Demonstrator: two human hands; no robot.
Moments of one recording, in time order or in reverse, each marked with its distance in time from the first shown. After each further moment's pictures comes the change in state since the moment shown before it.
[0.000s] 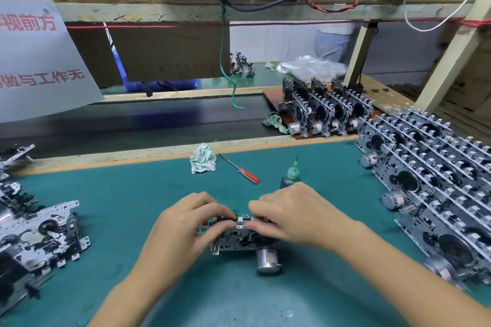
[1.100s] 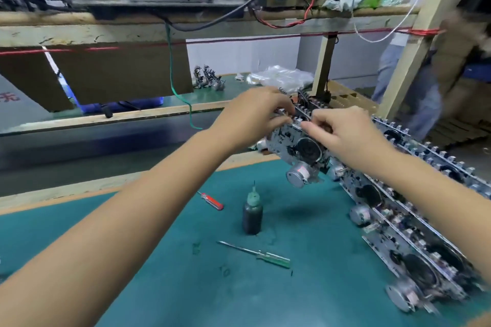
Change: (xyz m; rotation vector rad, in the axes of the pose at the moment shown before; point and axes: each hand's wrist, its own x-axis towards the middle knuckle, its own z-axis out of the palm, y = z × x) left_hand 0.240 0.068 0.053 0.235 -0.173 0.356; right_hand -0.030 0.149 -0.074 0.103 0.239 0.581
